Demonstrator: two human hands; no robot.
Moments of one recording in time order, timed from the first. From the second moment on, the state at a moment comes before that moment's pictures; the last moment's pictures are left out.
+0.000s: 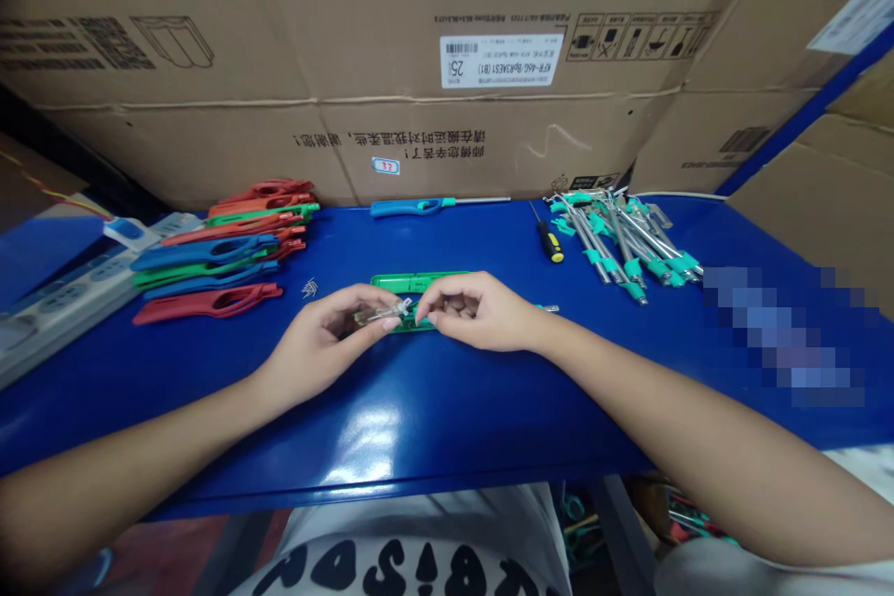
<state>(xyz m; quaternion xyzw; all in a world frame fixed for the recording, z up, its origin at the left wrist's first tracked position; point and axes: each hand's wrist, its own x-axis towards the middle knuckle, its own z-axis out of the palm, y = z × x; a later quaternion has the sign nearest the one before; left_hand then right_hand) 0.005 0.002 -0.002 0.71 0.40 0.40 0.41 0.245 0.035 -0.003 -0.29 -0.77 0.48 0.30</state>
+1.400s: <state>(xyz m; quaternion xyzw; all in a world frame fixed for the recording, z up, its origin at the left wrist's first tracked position) 0.006 0.005 -0.002 0.69 0.41 0.37 0.47 0.242 0.036 0.002 -0.31 -0.76 0.49 0.29</state>
